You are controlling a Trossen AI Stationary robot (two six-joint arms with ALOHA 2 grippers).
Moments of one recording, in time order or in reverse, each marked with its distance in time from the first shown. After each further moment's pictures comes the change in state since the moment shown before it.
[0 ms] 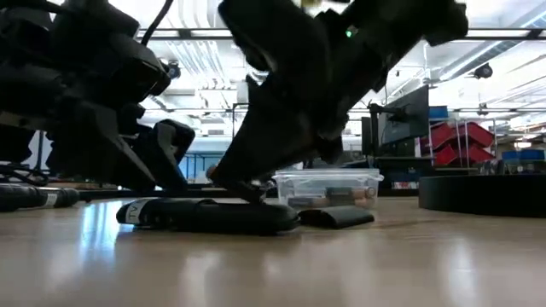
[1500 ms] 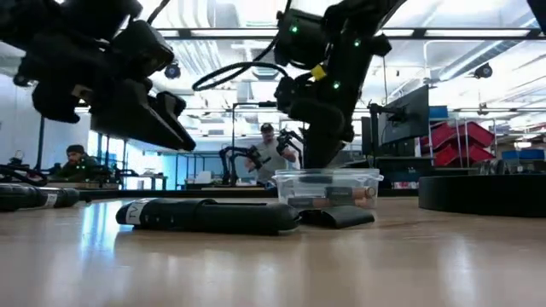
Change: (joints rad) left arm 0.095 -0.348 0.006 -0.386 -0.183 0.008; right arm -0.439 -0.179 -0.001 -0.602 -0.200 -0.316
